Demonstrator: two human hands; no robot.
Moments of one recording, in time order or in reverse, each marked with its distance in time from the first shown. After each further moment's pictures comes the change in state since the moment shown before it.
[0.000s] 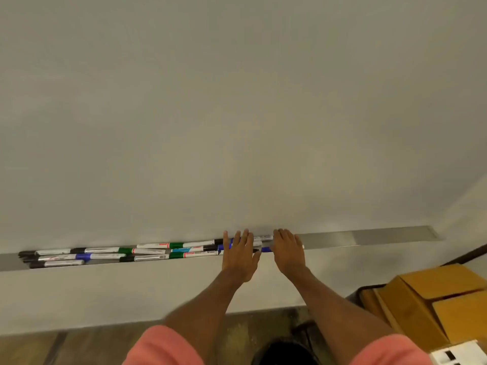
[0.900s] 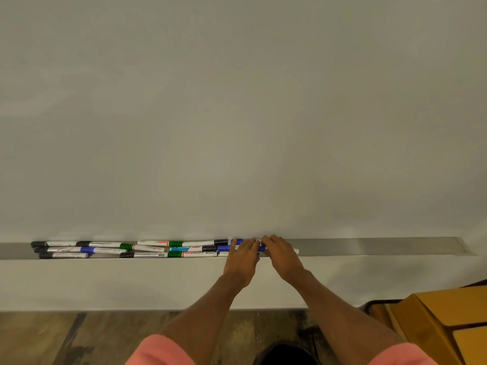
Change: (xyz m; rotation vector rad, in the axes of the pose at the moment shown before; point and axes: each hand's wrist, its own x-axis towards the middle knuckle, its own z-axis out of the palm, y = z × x) left_hand 0.019 0.013 0.019 -0.087 0.054 0.036; right_hand 0.024 0.010 0.016 0.231 -0.104 -0.296
